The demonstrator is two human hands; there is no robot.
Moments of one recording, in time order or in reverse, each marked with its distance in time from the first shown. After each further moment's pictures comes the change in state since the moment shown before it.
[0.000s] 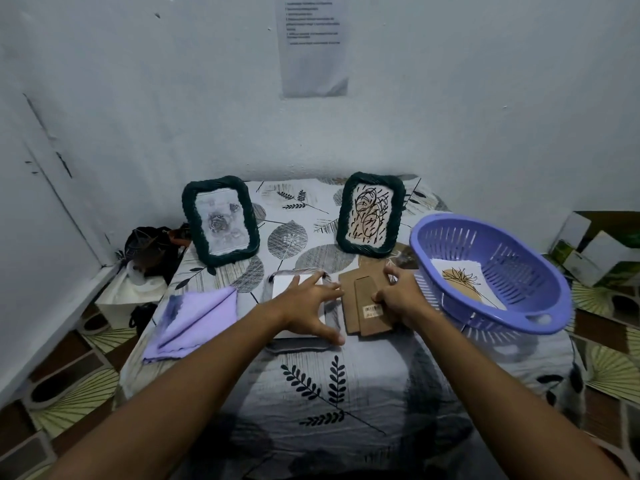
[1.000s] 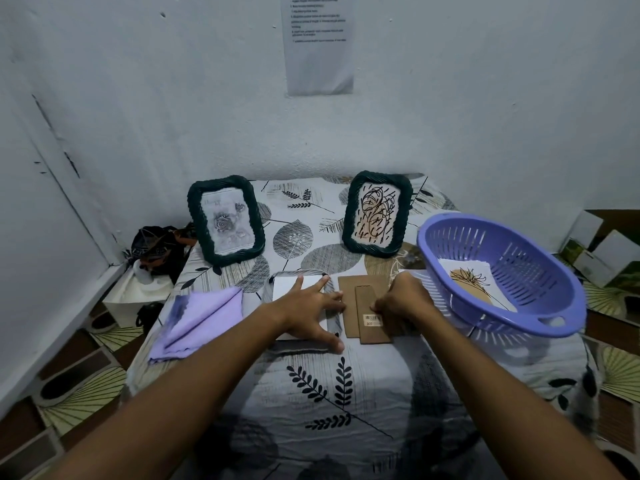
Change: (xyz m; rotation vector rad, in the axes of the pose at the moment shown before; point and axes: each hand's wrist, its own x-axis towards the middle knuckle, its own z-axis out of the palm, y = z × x) left_hand -0.001 -0.008 0.001 0.113 -0.106 0.058; right_hand 0.012 0.006 0.007 -0.614 0.080 -0.029
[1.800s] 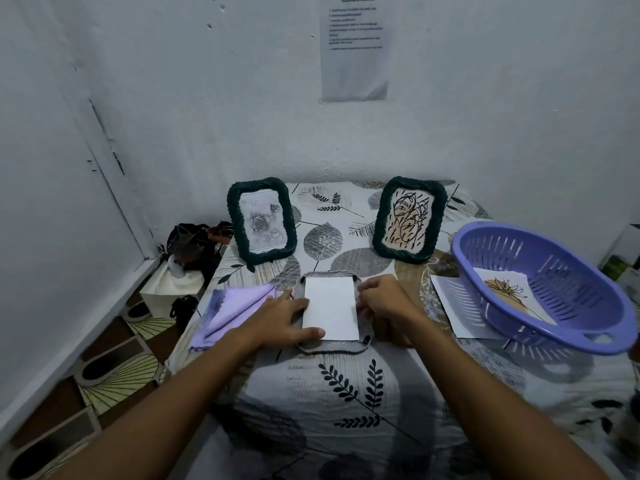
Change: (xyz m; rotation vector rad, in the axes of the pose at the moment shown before) left_hand -0.086 -0.038 0.016 -0.303 0.195 -0.403; right_hand -0.018 -0.058 0.042 0.488 -0.164 -0.135
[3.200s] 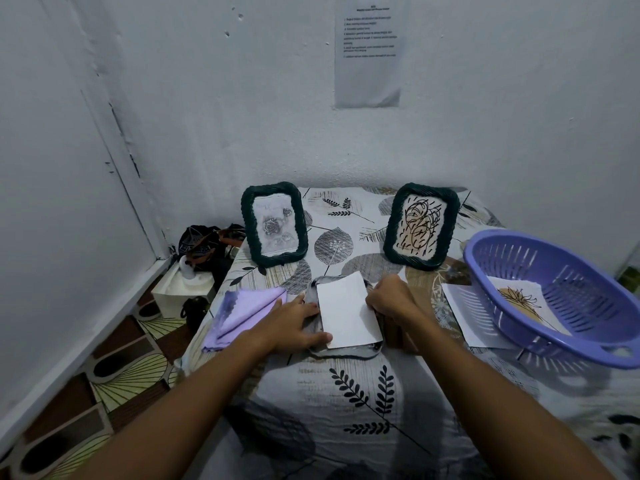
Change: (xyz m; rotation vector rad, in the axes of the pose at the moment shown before) left_hand 0.002 -0.003 0.004 0.012 -0.008 0.049; right_hand 0.036 -0.001 0.013 -0.381 0.103 0.068
